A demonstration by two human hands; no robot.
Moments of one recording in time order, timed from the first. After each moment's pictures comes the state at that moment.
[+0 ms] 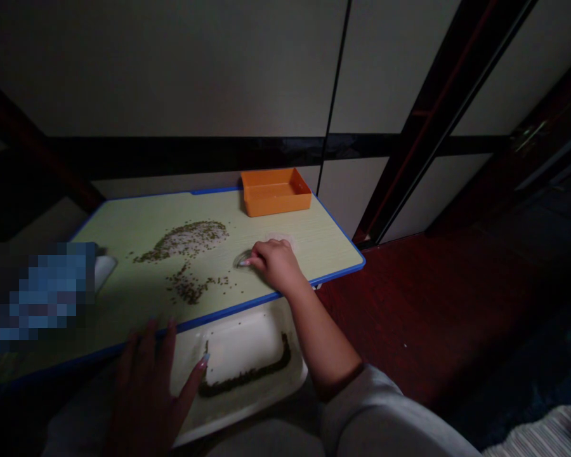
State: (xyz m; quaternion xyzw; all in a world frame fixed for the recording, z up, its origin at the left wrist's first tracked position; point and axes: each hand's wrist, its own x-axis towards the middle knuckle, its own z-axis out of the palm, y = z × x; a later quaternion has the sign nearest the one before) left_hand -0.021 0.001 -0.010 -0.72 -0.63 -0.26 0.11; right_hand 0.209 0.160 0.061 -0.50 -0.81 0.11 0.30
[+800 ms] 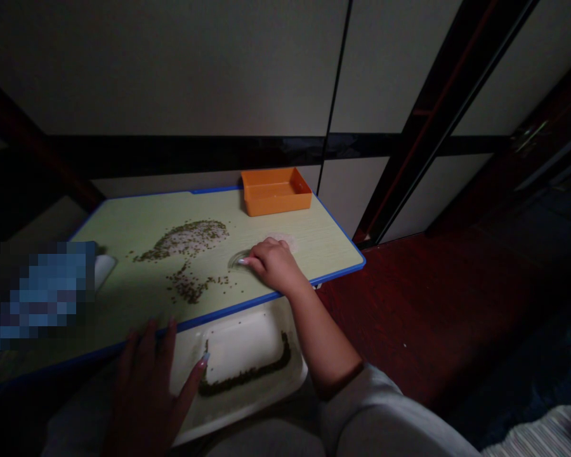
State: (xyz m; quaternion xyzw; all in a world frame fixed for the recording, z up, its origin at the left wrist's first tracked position) left_hand -0.019 0.001 -0.009 -0.73 -0.62 -0.26 0.12; right_hand 0.210 0.160 0.059 -0.45 -0.84 0.11 0.29
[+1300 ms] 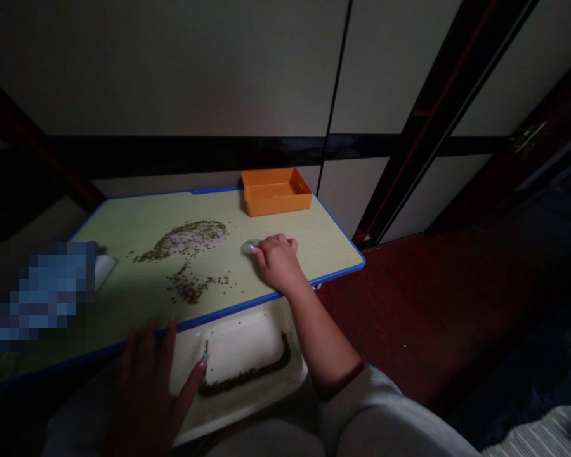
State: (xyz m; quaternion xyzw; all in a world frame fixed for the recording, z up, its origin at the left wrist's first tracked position) left_hand -0.020 0.000 -0.011 -0.72 -0.63 -0.27 0.12; right_hand 0.206 0.157 0.061 -0.55 -0.78 0.07 0.29
